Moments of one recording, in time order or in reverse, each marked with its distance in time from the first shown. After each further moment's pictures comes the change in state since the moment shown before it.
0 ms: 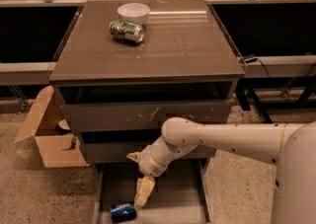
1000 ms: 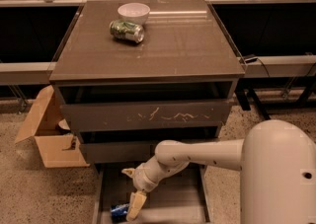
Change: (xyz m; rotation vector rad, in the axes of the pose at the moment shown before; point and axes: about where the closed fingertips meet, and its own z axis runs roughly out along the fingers) arm 0.050 -0.016 0.105 -0.017 -0.077 0.027
